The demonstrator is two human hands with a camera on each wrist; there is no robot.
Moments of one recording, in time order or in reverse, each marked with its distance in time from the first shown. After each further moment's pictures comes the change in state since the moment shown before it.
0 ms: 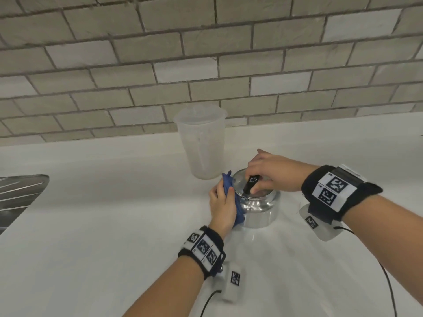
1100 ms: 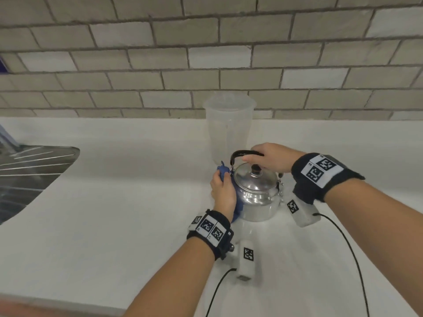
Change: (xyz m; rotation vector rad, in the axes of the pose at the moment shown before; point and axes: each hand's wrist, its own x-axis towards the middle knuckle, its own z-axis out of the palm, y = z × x) left_hand 0.000 -0.005 -0.040 -0.259 0.217 -0.180; right_hand 0.057 -0.049 -0.004 0.348 0.019 0.341
